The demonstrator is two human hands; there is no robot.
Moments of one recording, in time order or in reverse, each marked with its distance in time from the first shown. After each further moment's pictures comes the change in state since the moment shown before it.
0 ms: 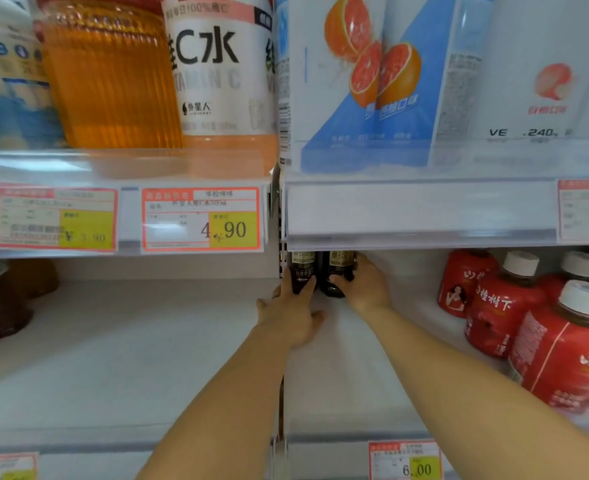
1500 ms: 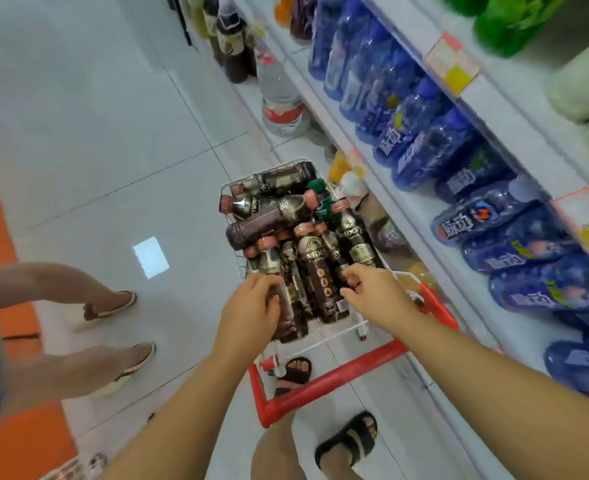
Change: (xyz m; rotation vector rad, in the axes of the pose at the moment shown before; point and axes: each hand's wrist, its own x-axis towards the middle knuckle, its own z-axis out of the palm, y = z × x) left_hand -0.599 -0.372 0.314 -0.608 0.256 -1.192; right_hand -0.565 -0.109 0.421 -0.426 -1.546 -0.505
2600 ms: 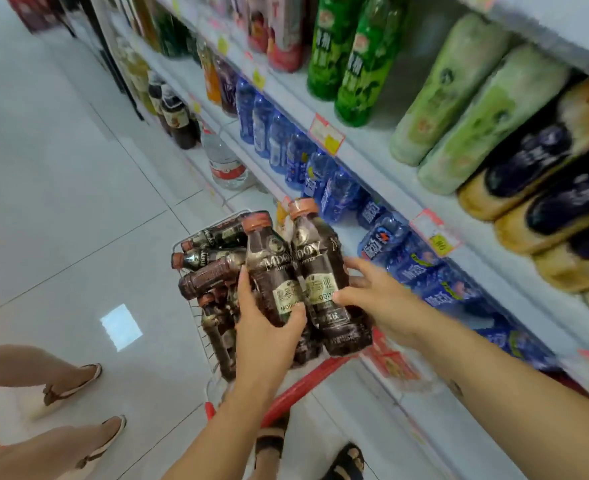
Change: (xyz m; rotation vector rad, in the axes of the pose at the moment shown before) left_hand -0.040 0.149 -0.006 -0.692 0.148 -0.029; right_hand -0.105 0.006 -0.113 0.971 0.011 0.059
